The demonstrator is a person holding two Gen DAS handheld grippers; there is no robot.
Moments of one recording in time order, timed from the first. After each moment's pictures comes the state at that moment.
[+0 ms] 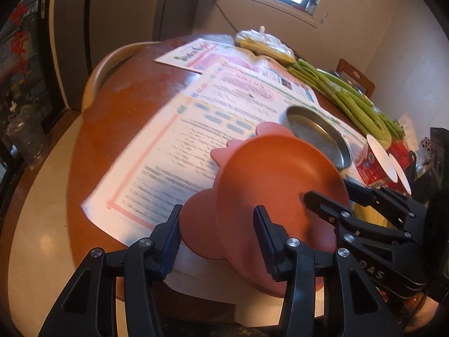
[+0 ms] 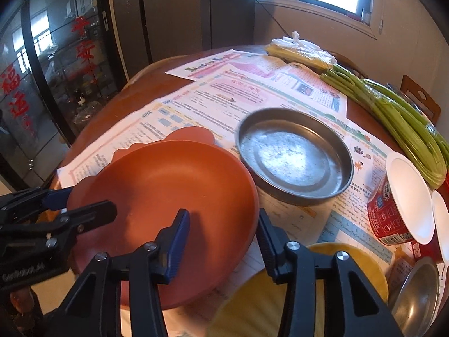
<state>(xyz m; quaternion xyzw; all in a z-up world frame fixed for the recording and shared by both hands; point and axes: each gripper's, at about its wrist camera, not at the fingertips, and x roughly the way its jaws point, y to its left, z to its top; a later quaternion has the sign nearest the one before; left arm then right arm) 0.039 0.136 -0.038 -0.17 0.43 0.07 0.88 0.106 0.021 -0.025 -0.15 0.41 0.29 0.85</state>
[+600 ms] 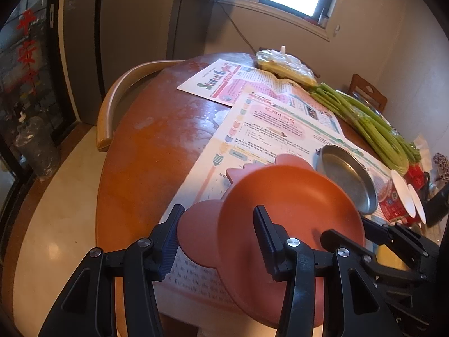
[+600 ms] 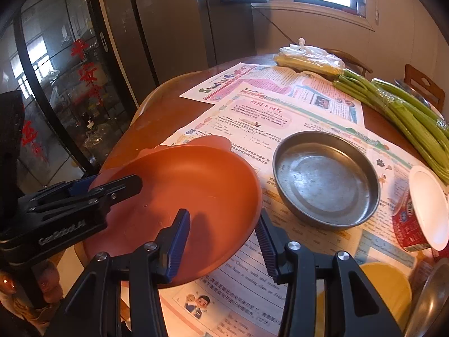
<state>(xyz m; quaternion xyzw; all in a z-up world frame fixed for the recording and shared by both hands) 0.076 0.184 -0.030 -0.17 0.40 0.10 0.89 0.117 0.056 -0.014 -0.09 0.42 0.29 0.85</state>
